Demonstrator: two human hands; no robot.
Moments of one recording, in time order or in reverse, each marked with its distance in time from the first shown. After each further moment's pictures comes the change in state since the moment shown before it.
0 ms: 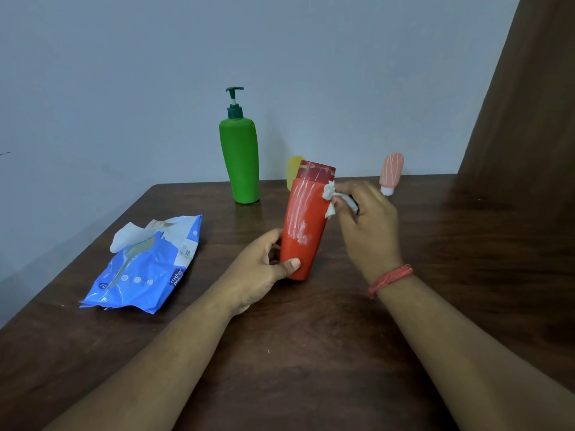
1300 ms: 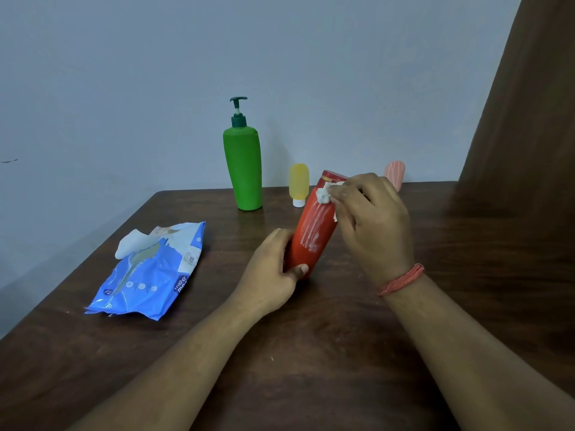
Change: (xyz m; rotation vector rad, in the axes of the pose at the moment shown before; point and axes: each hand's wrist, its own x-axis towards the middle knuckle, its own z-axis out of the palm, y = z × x) left_hand -0.006 0.028 0.019 0.455 0.180 0.153; right_hand 0.008 -0.009 -0.017 -0.313 0.064 -0.389
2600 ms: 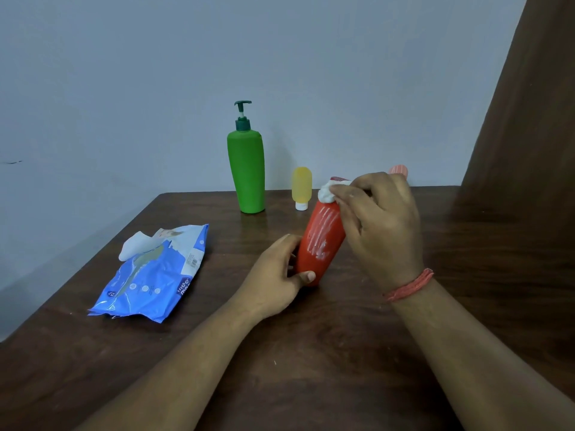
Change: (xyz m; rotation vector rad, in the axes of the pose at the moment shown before) left_hand 0.004 -0.009 -0.002 -0.062 -0.092 0.054; right_hand 0.006 -0.007 -0.012 -0.076 0.089 -0.068
